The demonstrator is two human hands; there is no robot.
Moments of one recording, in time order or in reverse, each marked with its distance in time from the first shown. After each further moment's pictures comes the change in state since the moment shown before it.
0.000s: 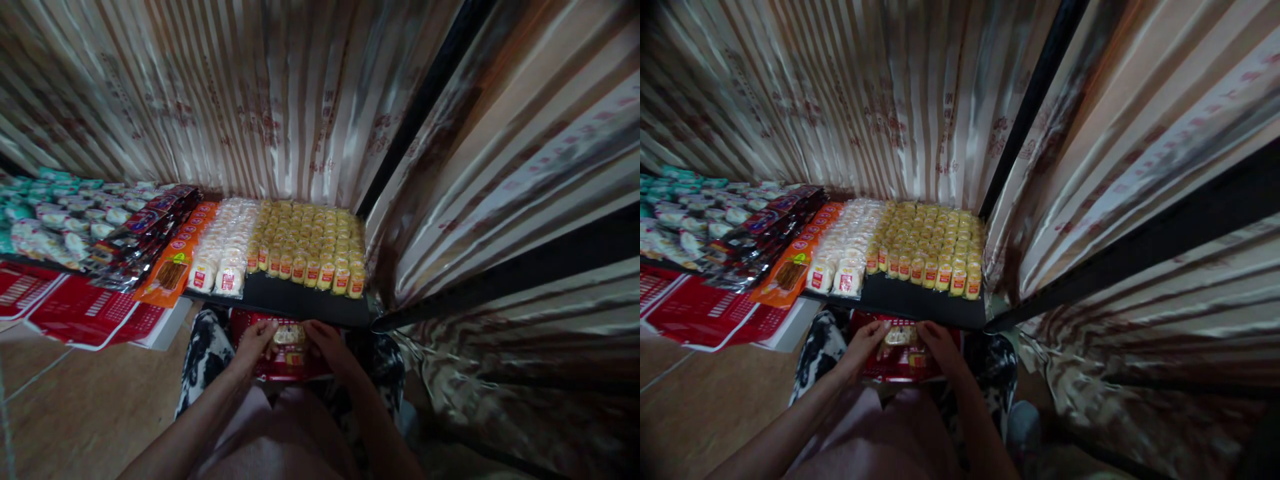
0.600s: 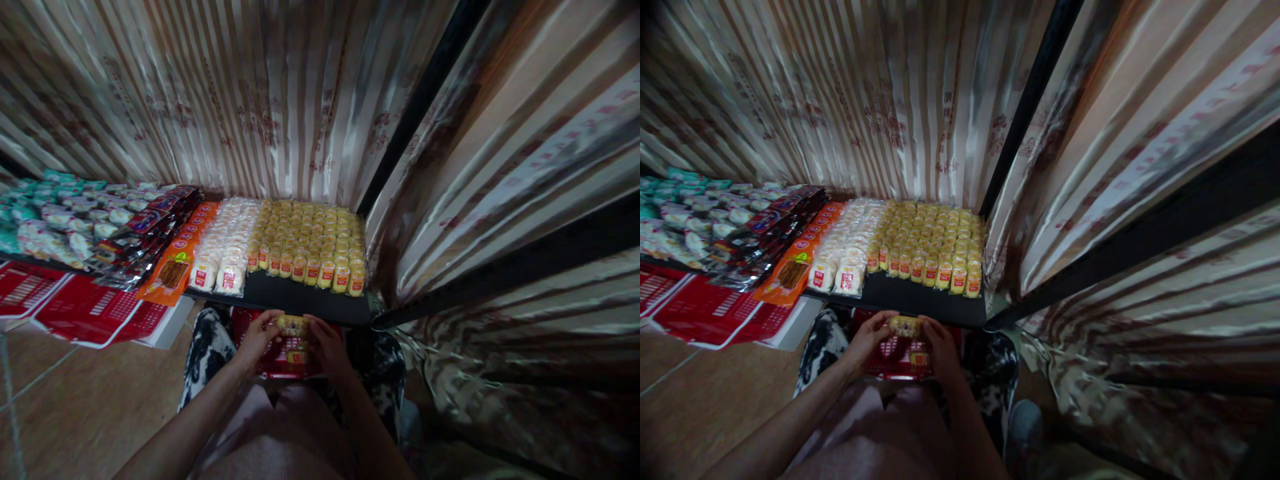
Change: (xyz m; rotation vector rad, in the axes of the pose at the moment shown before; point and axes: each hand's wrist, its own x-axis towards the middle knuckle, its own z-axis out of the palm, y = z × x) left_hand -0.003 0.013 0.009 -0.154 0.014 0.001; right_hand 0.001 0.019 0.013 0.491 0.204 0.031
